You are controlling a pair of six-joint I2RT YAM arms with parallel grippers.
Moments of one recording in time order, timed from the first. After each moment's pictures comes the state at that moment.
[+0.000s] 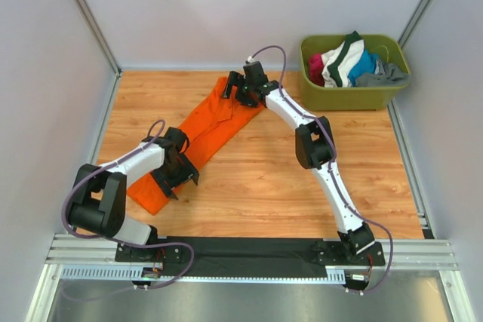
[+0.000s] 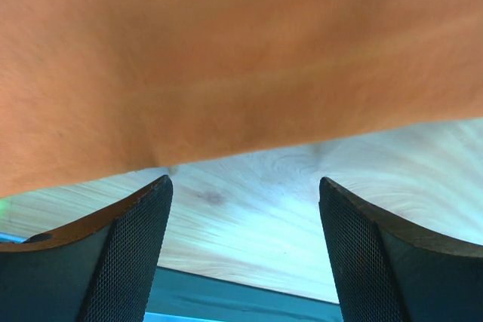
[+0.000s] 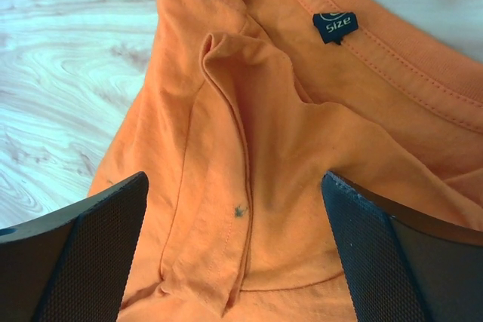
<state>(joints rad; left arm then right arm) -0.28 1.46 0.78 -0.80 0.00 -0.99 0.49 2.67 2.43 -0.46 -0.16 0.68</state>
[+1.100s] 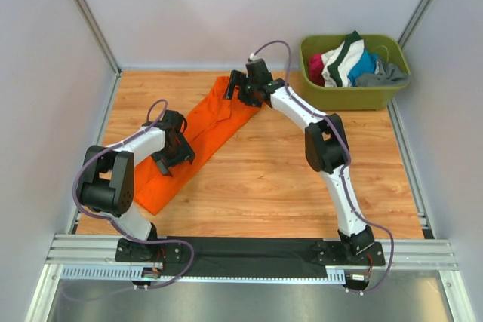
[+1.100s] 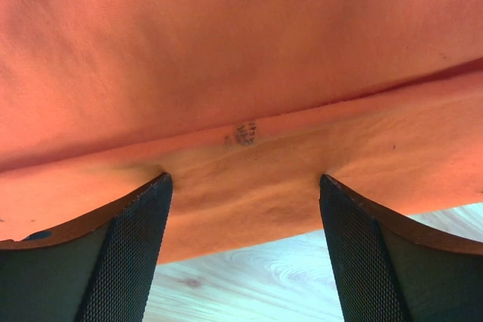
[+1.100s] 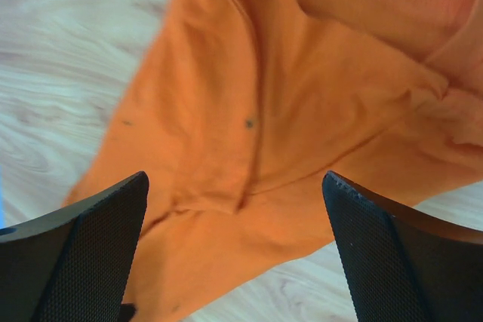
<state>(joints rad) -0.22 1.64 0.95 -0.68 -0.13 -0.82 0.51 2.39 2.15 -0.41 -0.13 0.65</state>
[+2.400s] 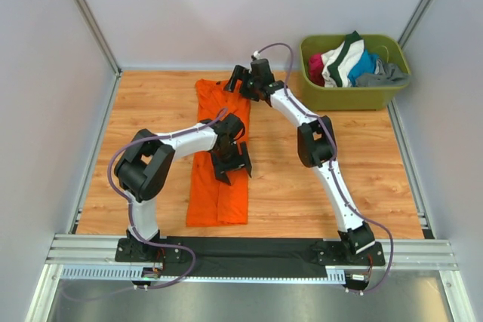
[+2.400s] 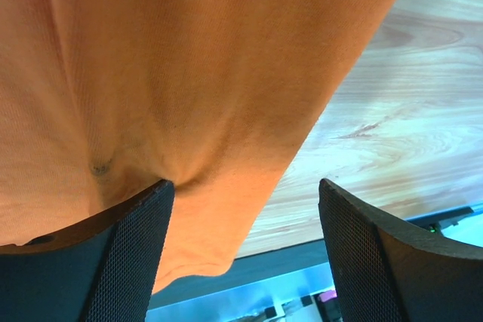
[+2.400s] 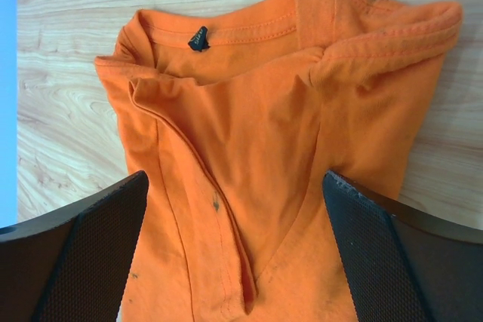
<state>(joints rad) -0.66 1.90 1.24 -0.71 0.25 -0.92 0.44 2.73 2.48 -0.30 -0.21 0.68</state>
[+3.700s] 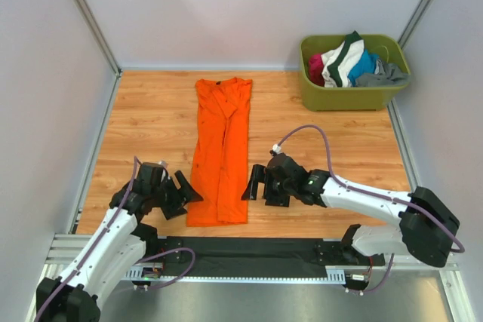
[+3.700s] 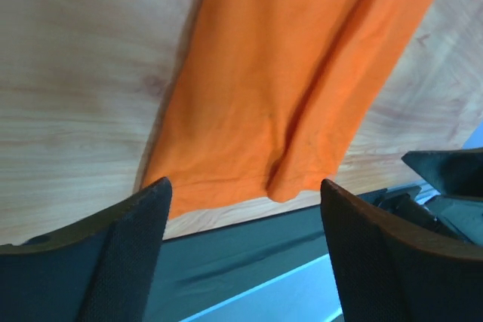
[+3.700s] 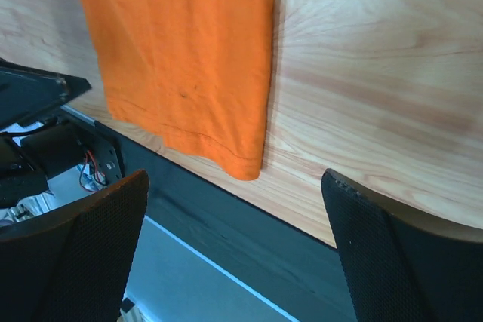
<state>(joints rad) -0.28 0.68 0.40 -0.70 0.32 -0.89 0.92 1.24 0.67 -0.30 -0.11 1.04</state>
